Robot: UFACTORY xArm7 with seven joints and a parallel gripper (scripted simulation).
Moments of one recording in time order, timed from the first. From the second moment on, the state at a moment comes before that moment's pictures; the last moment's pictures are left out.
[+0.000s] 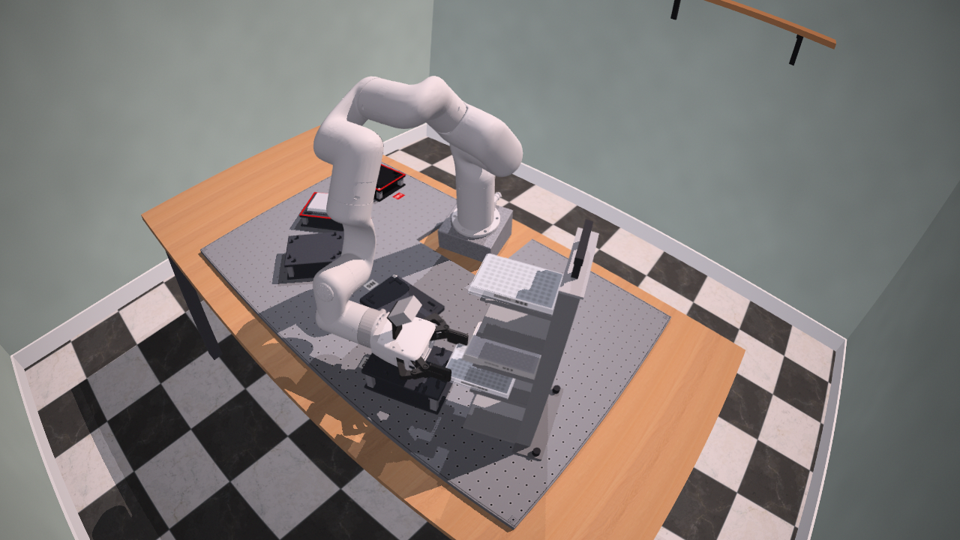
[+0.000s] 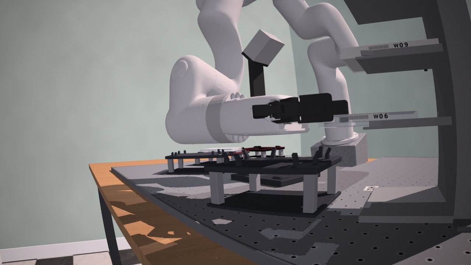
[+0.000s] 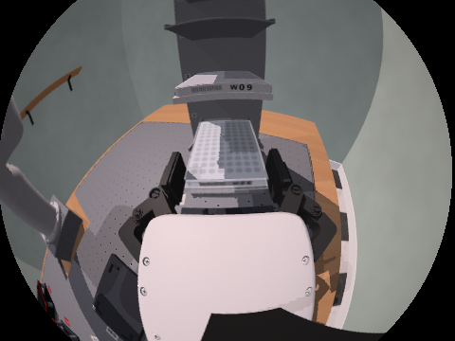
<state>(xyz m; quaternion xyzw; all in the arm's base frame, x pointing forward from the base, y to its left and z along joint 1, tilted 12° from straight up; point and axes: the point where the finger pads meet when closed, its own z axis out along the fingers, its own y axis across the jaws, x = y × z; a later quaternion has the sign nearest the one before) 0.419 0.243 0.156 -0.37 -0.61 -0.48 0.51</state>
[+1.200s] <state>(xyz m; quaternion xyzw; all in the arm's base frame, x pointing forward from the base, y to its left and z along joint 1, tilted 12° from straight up) 0.415 0.258 0.156 -0.37 -0.61 -0.48 0.51</state>
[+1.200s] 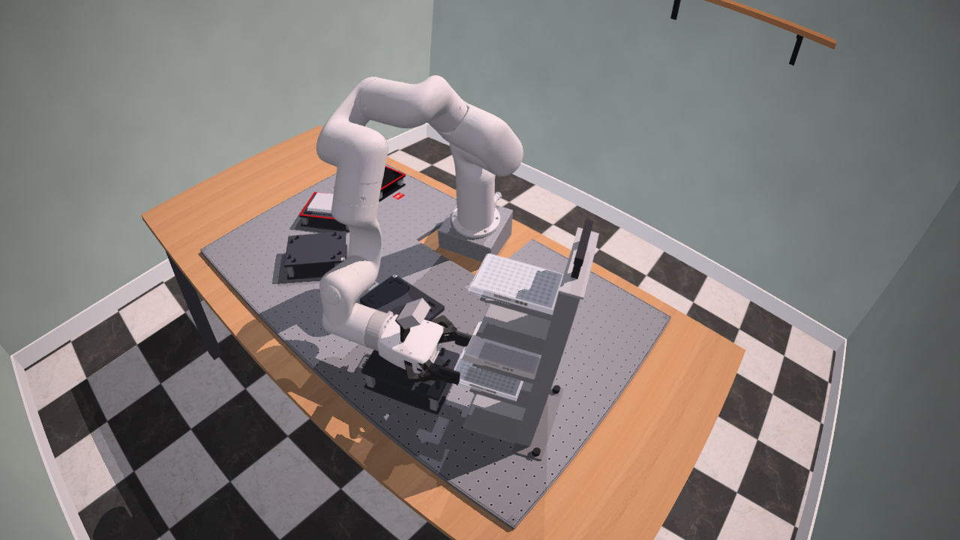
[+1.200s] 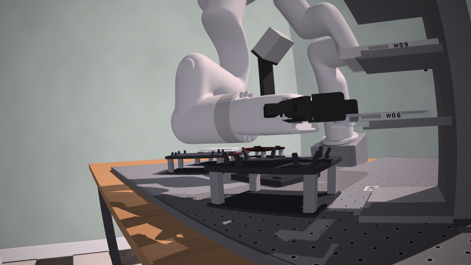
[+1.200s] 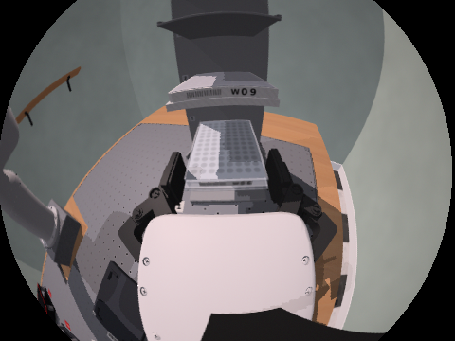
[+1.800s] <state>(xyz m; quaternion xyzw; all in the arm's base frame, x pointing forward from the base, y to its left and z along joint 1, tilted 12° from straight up) 0.413 0.266 0.156 -0.37 -0.61 -0.48 0.51</state>
